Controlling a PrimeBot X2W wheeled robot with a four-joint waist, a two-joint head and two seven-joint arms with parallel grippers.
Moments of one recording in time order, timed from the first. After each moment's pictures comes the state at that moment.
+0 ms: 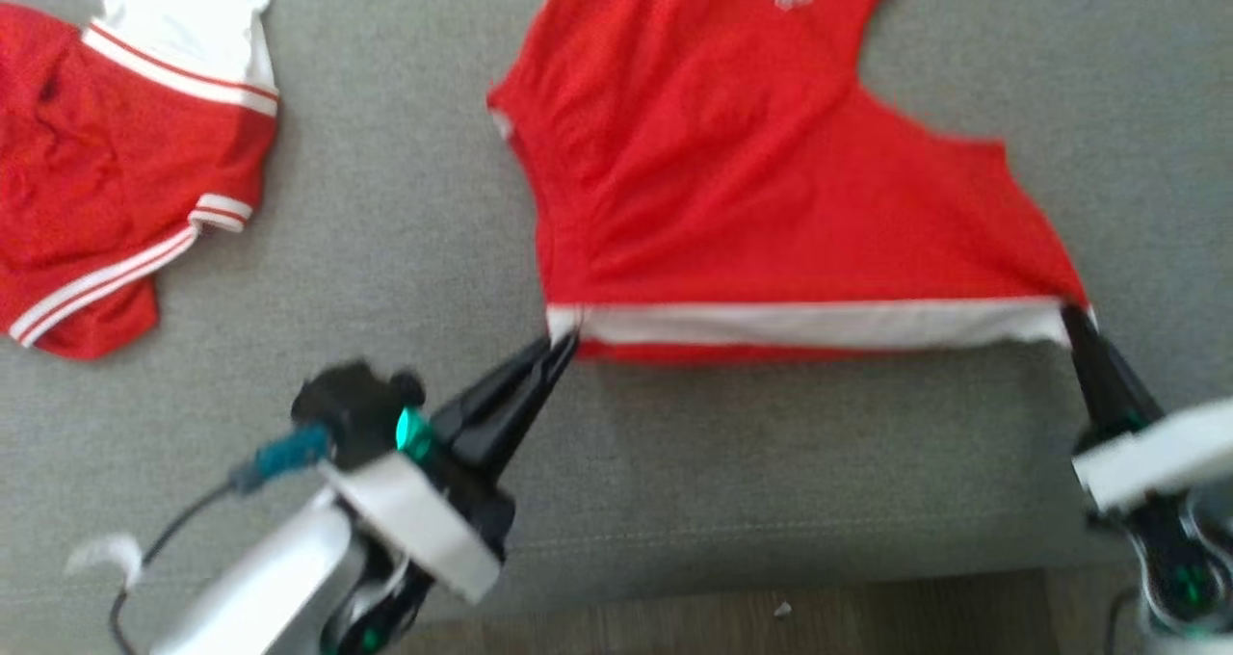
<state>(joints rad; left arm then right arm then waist) -0.37 0.45 -0.84 0.04 -0.68 -0.12 -0.26 -0.10 -0.08 -0.13 0.08 0.66 0.12 0.46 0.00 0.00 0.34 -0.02</state>
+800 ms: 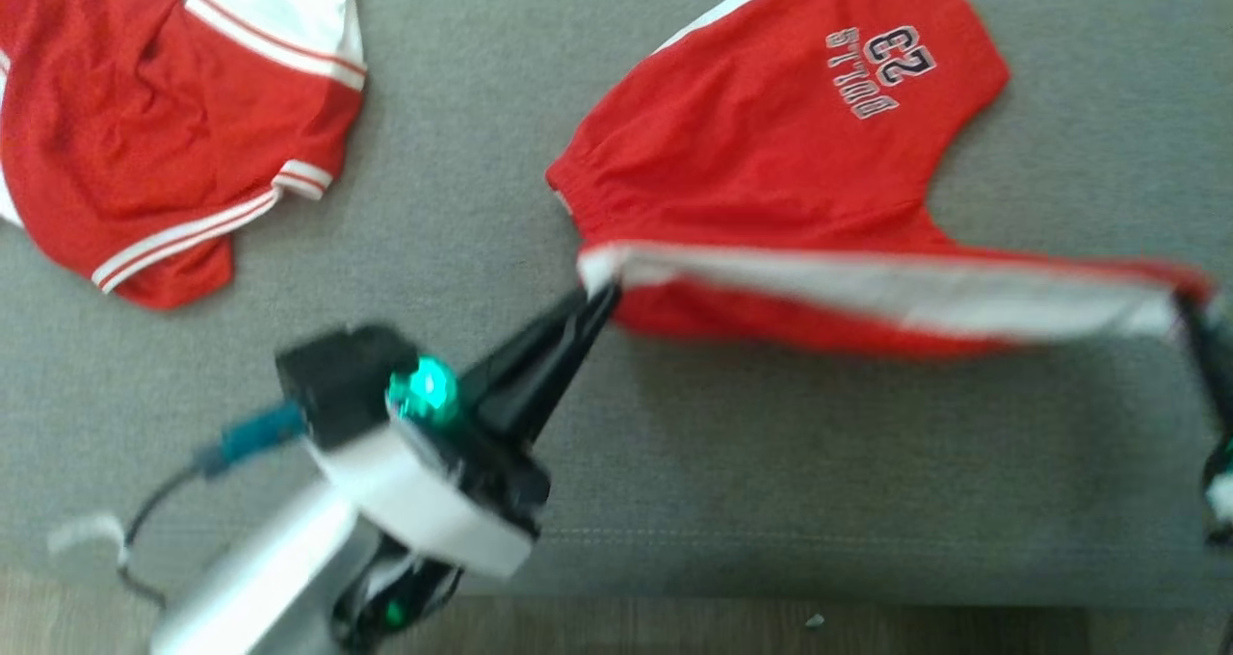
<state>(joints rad) -0.34 0.44 -0.80 -0.14 -0.73 -0.12 -0.26 0.05 -0.06 -0.27 -0.28 0.82 0.12 0.73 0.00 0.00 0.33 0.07</state>
